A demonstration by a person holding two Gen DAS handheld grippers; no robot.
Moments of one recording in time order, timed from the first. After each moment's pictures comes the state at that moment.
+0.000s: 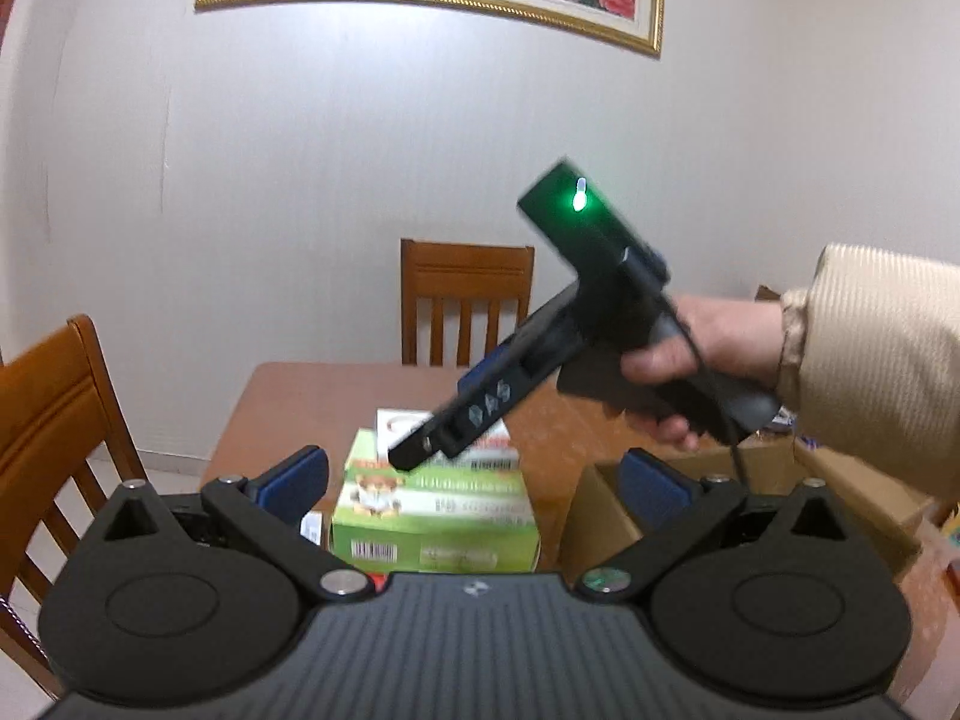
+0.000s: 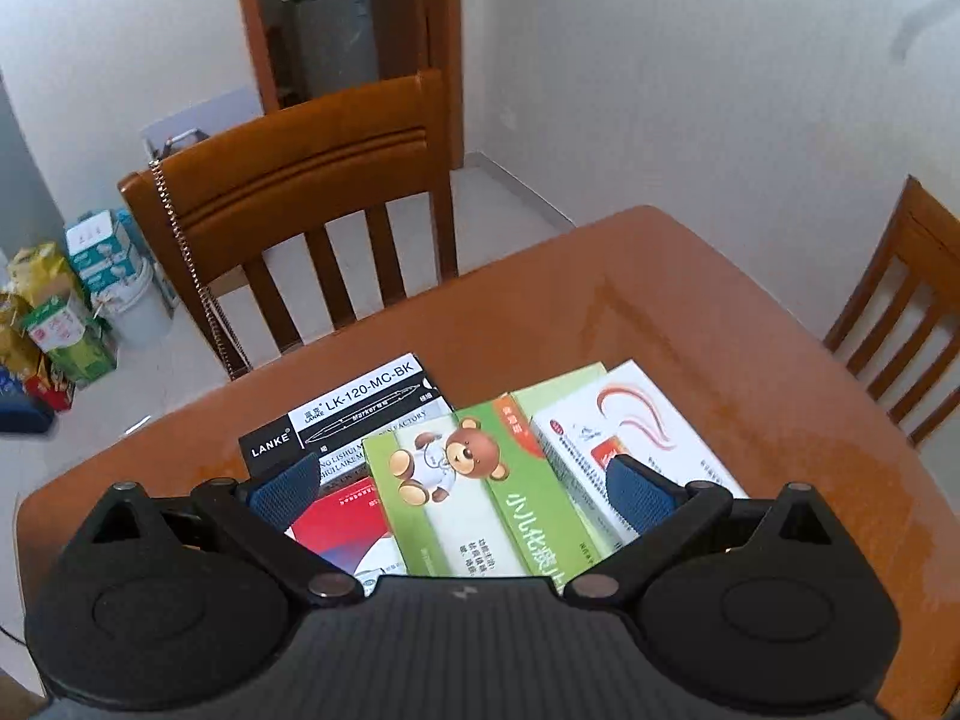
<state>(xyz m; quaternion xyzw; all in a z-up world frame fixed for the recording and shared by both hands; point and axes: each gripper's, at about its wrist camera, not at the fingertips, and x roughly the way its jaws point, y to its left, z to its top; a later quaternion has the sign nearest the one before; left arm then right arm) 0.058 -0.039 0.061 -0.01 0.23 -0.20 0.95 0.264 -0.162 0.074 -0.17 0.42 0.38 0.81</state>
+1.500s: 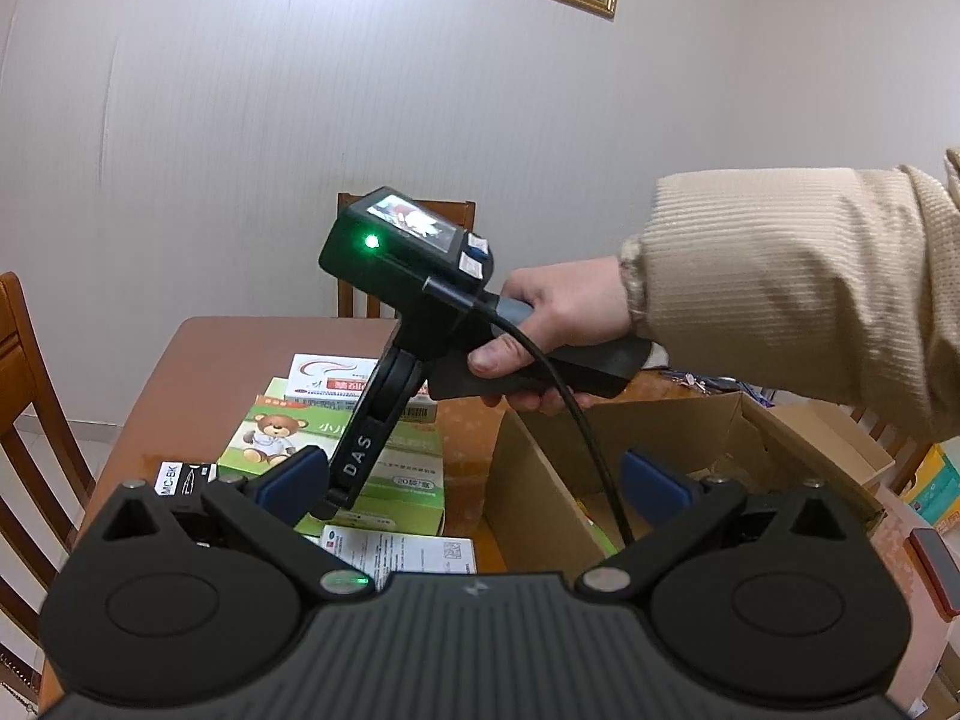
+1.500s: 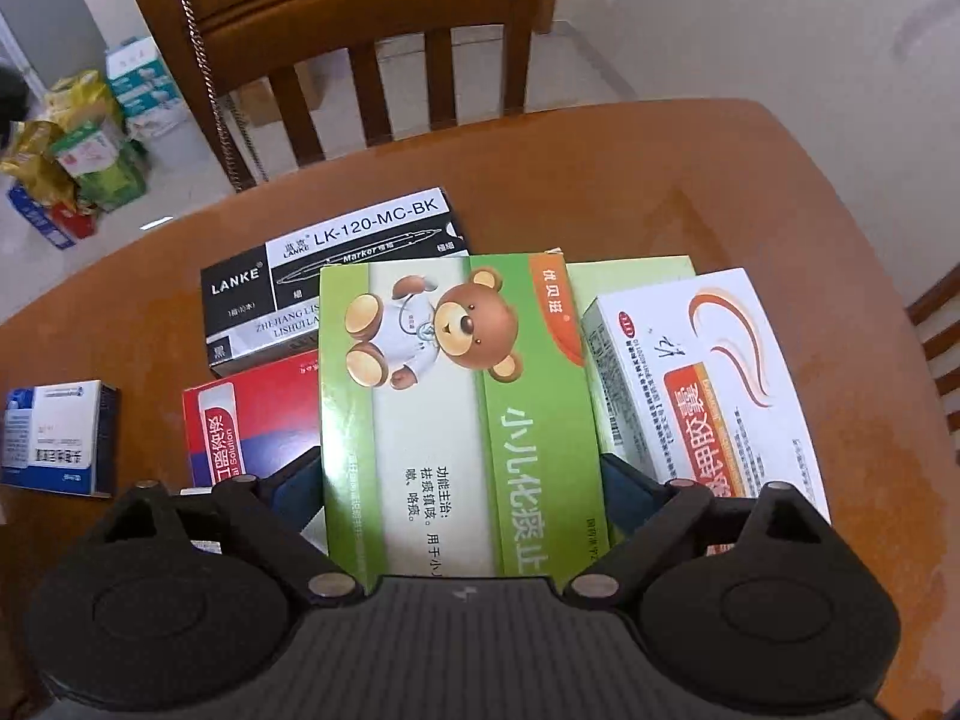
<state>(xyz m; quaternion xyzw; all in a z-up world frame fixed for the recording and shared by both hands) 0.039 -0.089 0.048 -0.02 0.27 -0.26 0.93 0.282 -0.133 0.004 -0.27 0.50 0.41 0.71</state>
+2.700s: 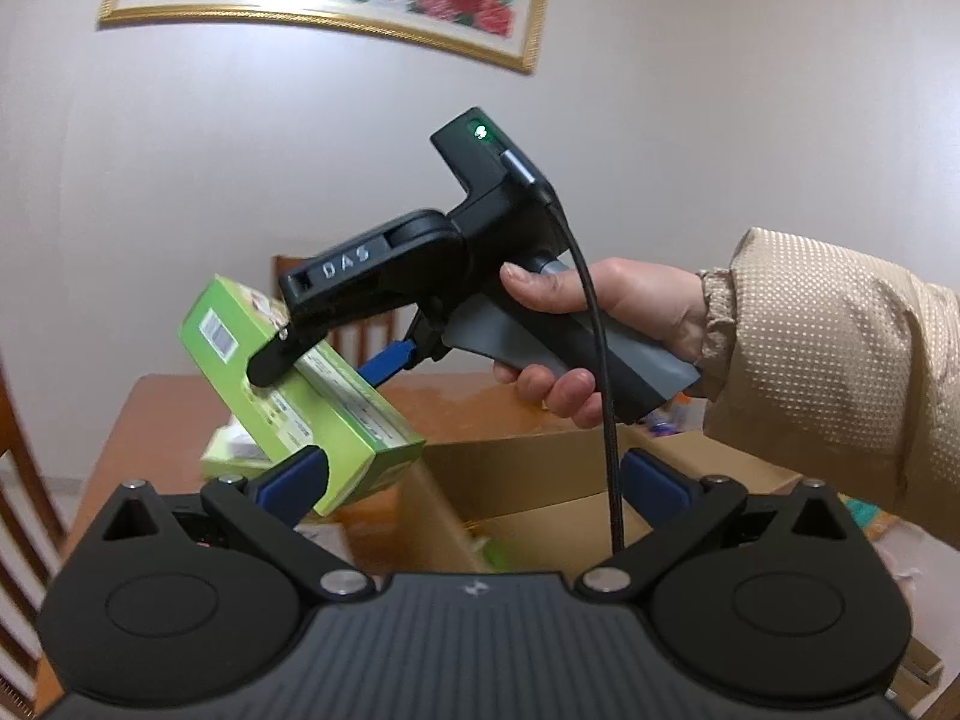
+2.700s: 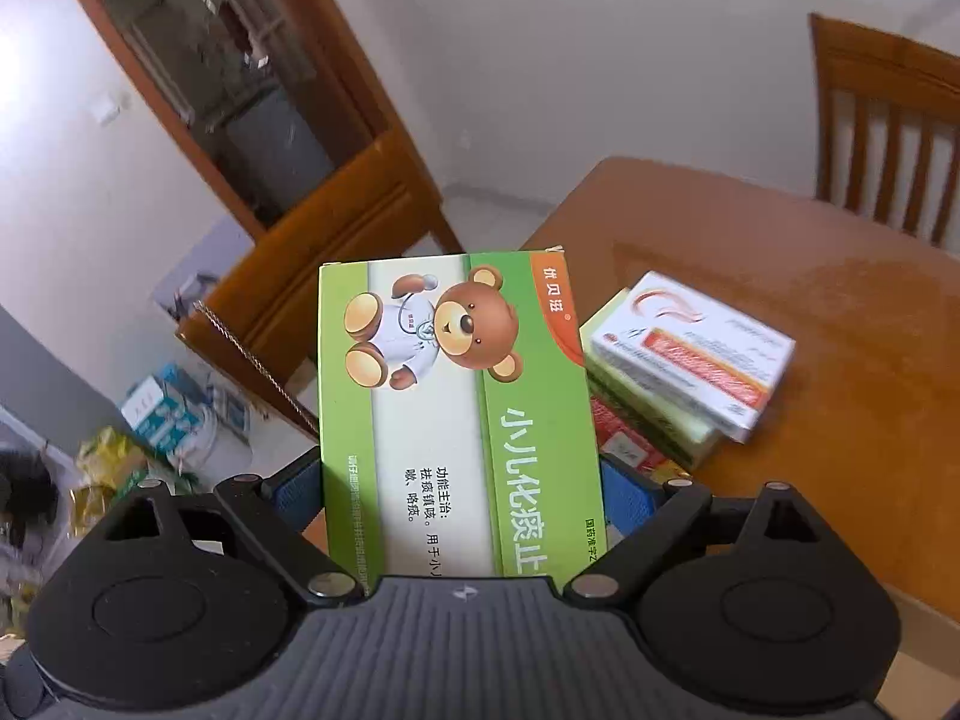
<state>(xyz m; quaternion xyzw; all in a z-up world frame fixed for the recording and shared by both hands) -0.027 -0.112 0.096 -0.02 0.20 -0.33 0.92 0.200 -0.225 0.122 0.08 0.46 0.33 0.82</state>
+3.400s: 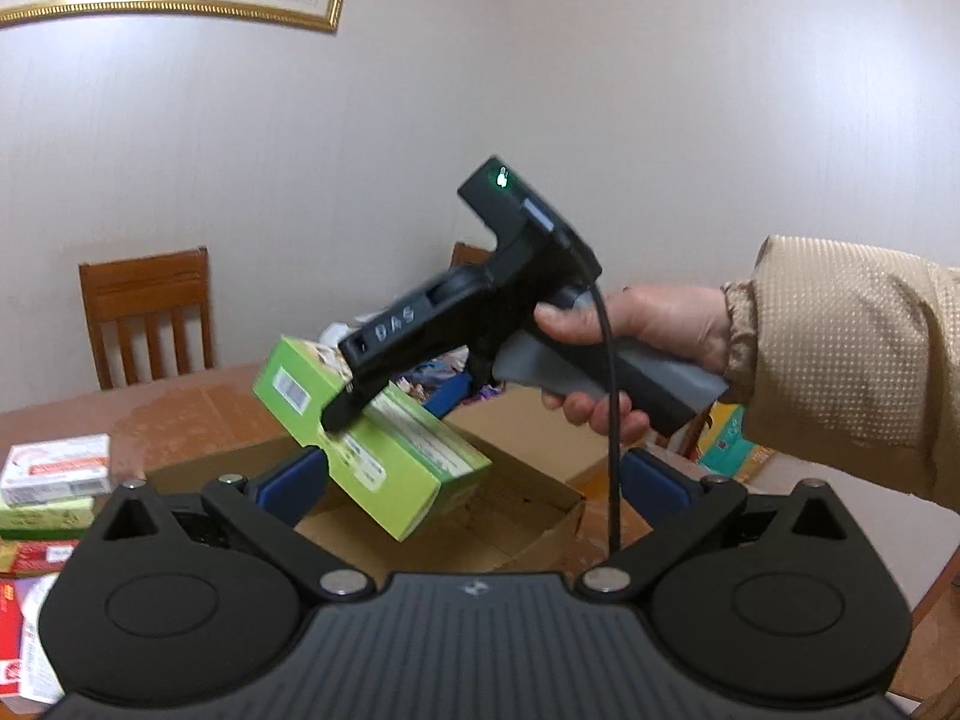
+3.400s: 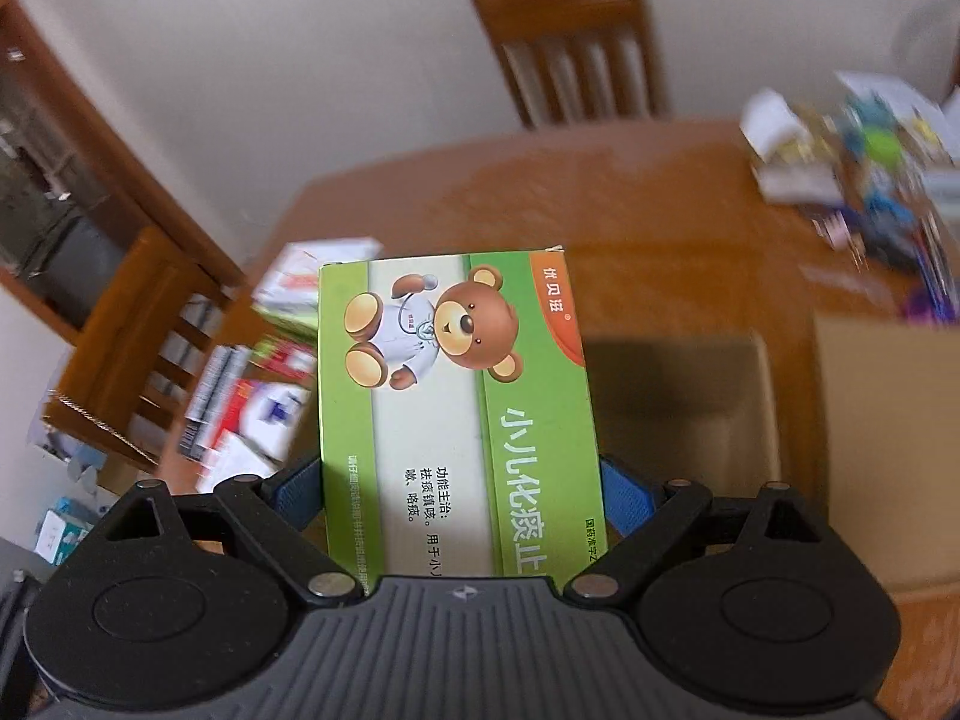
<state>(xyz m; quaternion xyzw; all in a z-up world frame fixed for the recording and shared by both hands) -0.022 -0.228 0.088 0.03 0.22 -0.47 0.86 0.103 -0.437 0.067 0.17 0.50 0.10 0.84</state>
